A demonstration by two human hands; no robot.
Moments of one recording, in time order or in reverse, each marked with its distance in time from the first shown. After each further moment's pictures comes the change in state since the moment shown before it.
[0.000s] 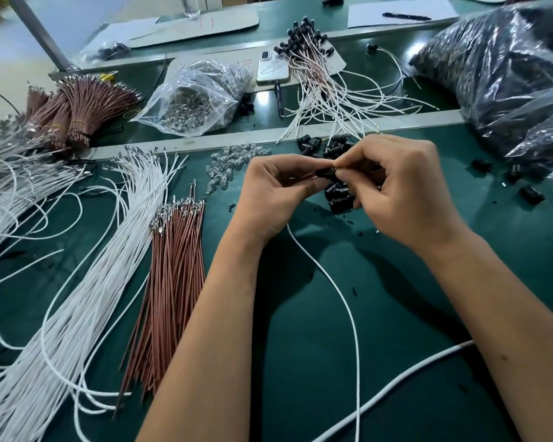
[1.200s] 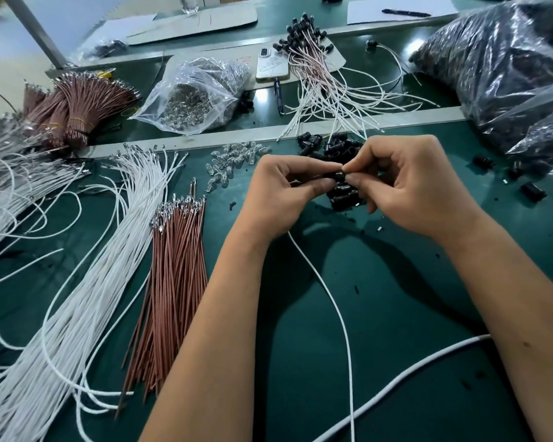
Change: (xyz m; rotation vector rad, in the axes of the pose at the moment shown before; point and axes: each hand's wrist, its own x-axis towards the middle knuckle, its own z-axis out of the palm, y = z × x) left_hand 0.000 0.004 0.002 0.201 -0.041 0.006; right_hand 0.001 0.012 -0.011 0.141 -0.167 0.136
